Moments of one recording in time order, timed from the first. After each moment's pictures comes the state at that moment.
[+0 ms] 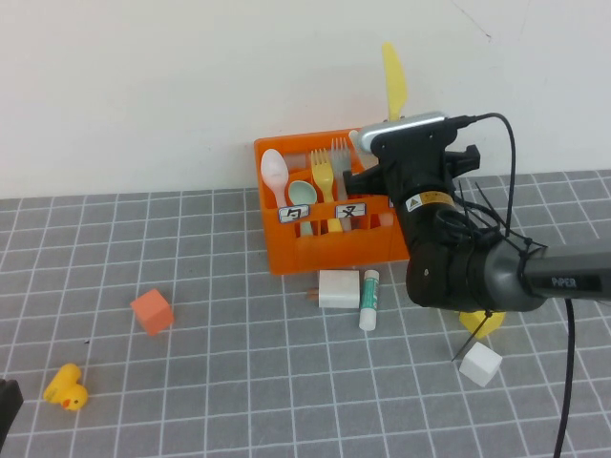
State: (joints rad) right arm 0.59 2.26 -1.35 0.61 -0.93 -0.52; left arm -0.32 0.28 -0.25 0.25 0.36 -0.45
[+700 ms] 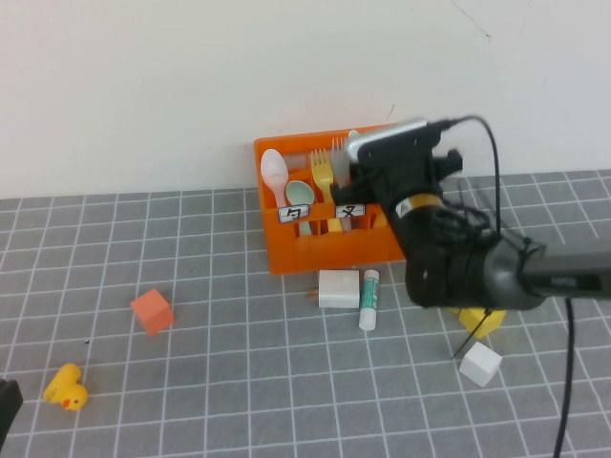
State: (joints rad) right arm 0.58 2.26 -1.36 0.51 -0.84 -0.48; left arm -0.32 0.28 -0.25 0.25 0.36 -0.44
